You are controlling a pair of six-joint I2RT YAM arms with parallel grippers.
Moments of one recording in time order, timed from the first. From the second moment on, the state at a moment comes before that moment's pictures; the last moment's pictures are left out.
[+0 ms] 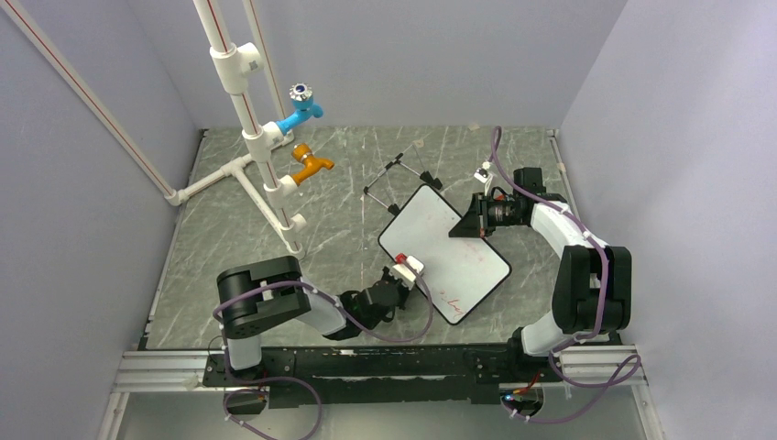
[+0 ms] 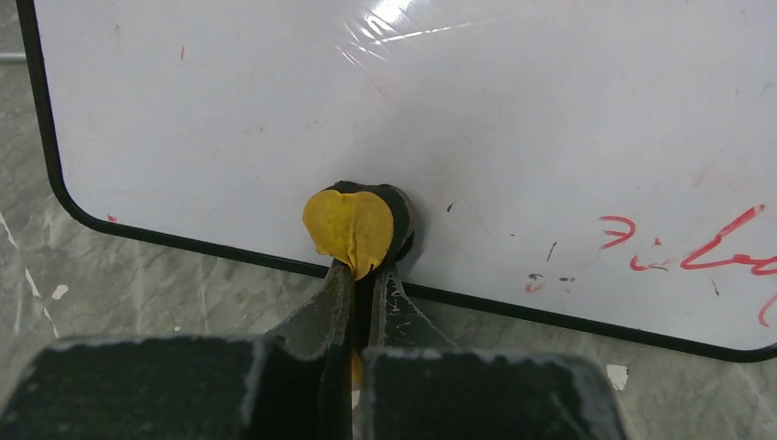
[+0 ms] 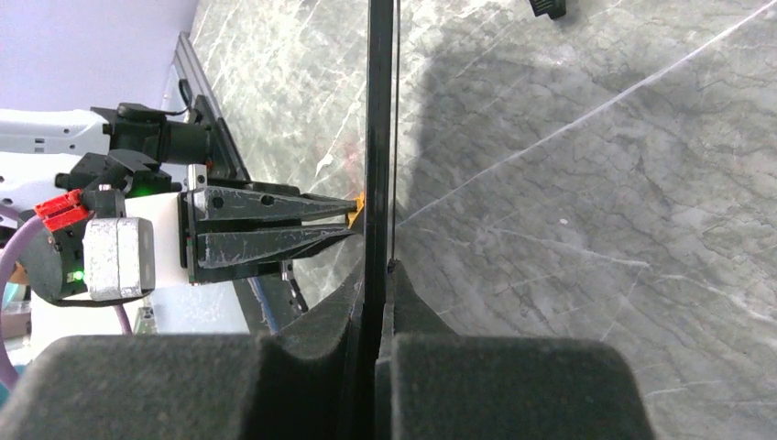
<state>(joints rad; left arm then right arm) -1.23 1.83 0.57 0.94 -0.53 -0.15 -0.01 1.53 0.96 -0.56 -1.08 -0.16</state>
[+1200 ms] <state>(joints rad) -1.19 1.85 0.50 1.16 -0.43 -0.07 -0.01 1.53 0.96 -0.55 -1.10 -0.17</state>
